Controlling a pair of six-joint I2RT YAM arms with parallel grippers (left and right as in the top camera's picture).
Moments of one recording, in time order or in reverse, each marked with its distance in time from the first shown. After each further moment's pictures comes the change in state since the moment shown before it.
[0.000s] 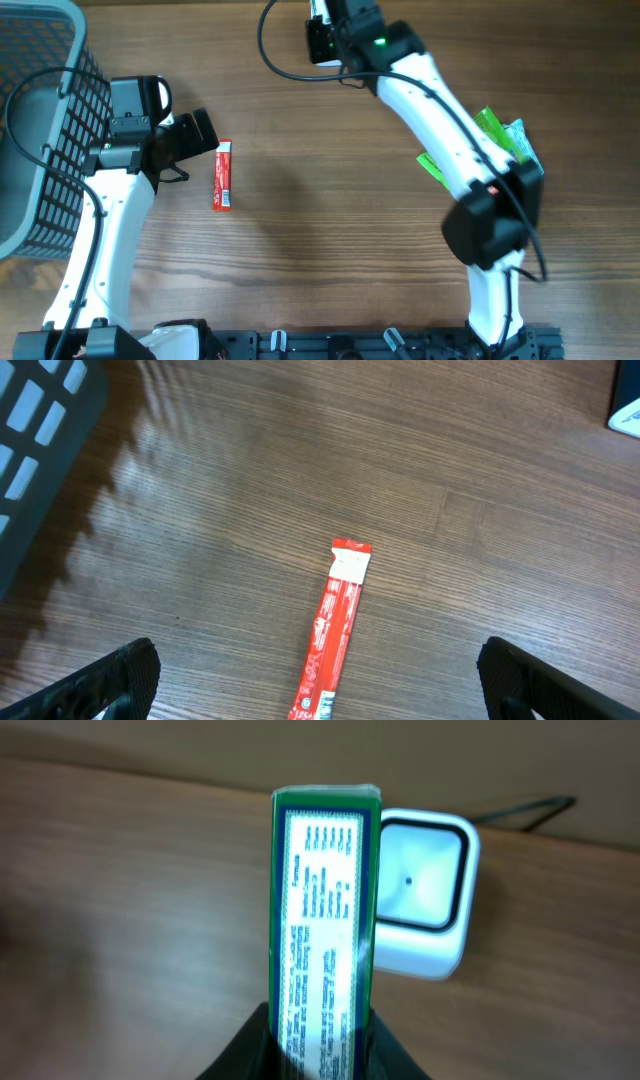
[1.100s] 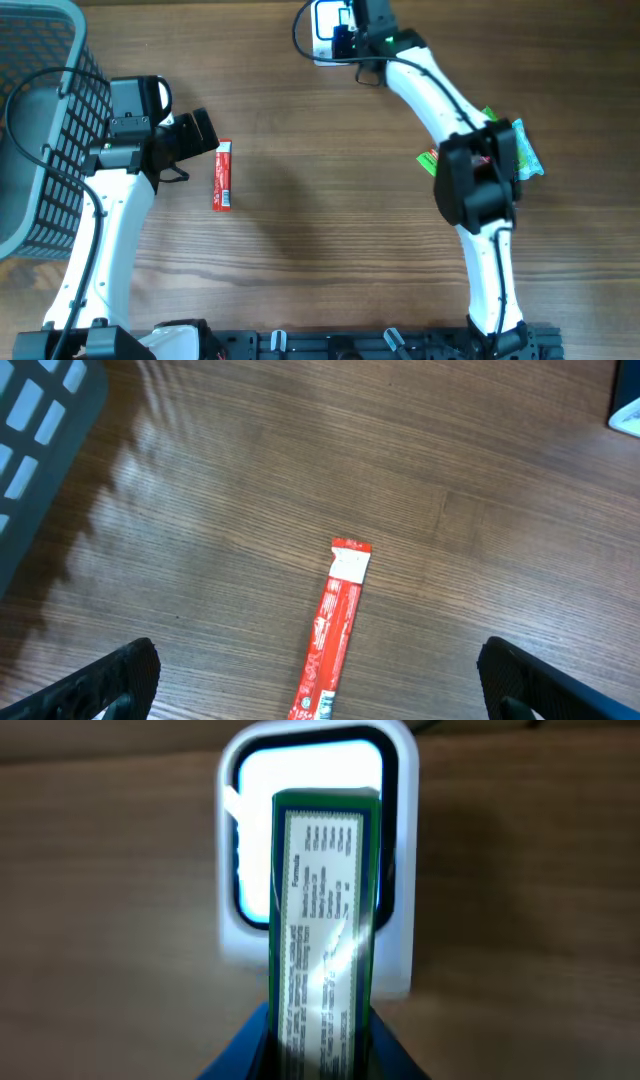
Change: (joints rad) left arm 0.000 0.000 0.000 0.000 0.000 0.000; right arm -0.147 0.190 -0.004 0.097 -0.156 0.082
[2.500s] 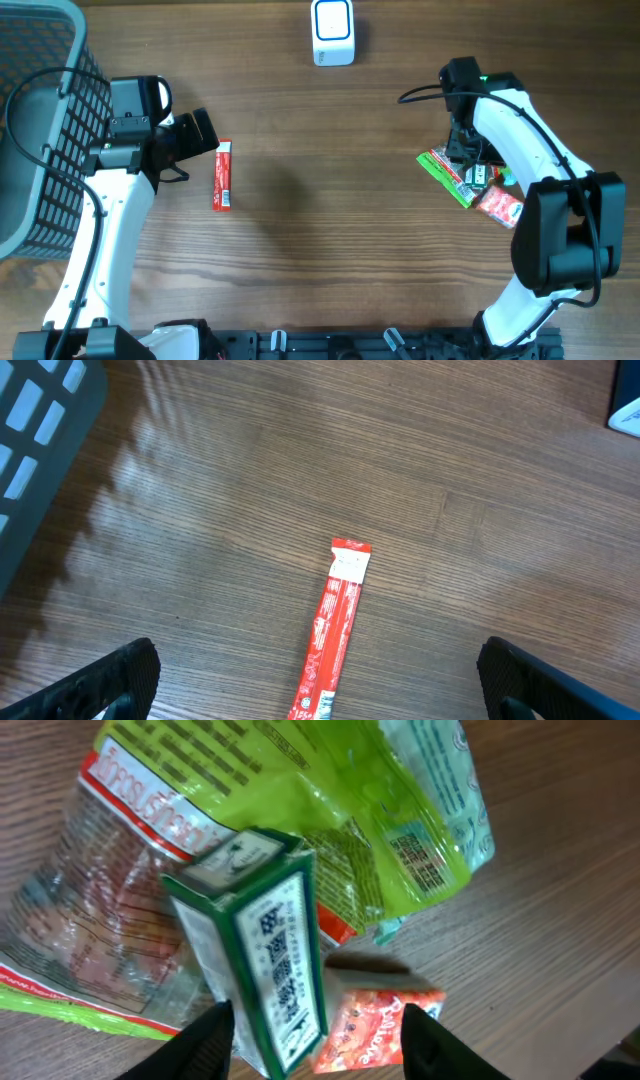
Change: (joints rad) left arm 0.000 0.000 0.000 0.000 0.000 0.000; right arm -0.228 -0.470 -0.684 -0.584 0.508 0.106
